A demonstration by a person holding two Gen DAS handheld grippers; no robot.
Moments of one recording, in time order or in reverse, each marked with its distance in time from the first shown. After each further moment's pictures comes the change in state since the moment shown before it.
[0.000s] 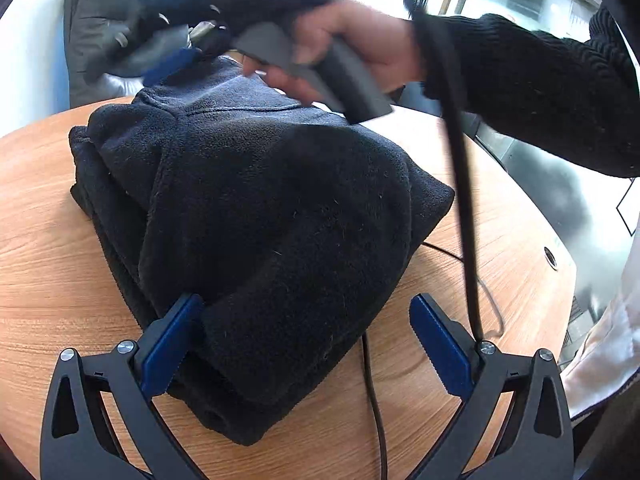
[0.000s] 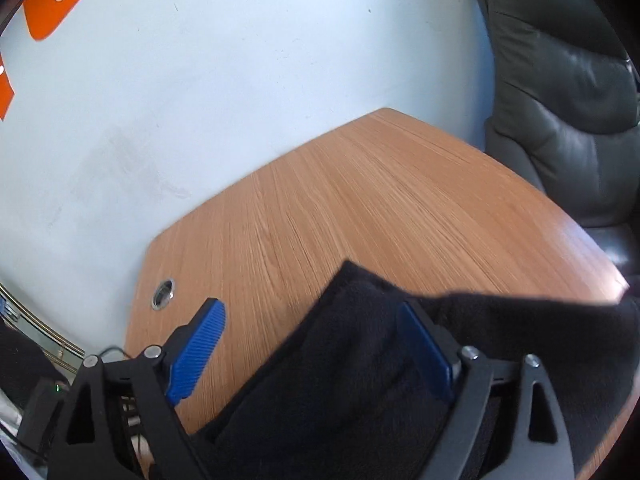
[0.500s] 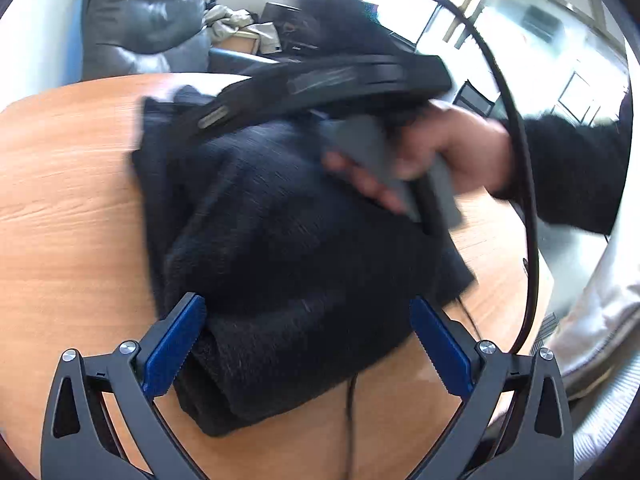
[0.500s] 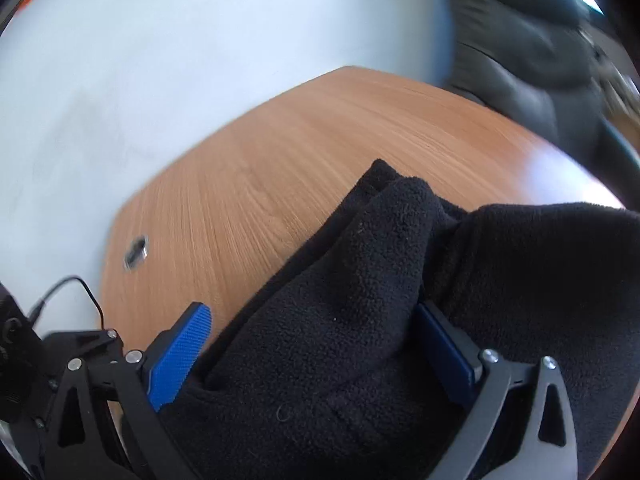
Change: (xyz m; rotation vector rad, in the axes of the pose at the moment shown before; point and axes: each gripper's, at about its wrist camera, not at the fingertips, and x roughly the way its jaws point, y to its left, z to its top) left arm -0.050 0.013 -0.001 -0.117 0.050 -0.038; right arm -0.010 0.030 -0.077 0.265 -0.070 -0.124
